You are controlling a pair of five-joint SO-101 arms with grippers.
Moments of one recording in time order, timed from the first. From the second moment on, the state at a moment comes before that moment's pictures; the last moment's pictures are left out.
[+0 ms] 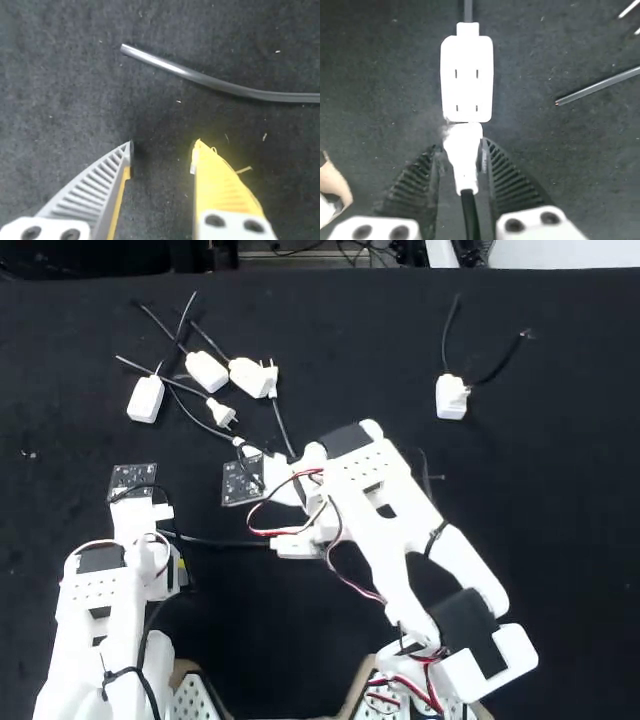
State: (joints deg) left arm -14.7 -50.2 77.6 55.1 -8.9; right arm -25.8 -4.7 25.7 77.1 67.3
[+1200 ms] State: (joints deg) left arm -14.7 -50.2 77.6 55.1 -8.9; right arm -28.0 -4.9 32.0 69.4 67.3
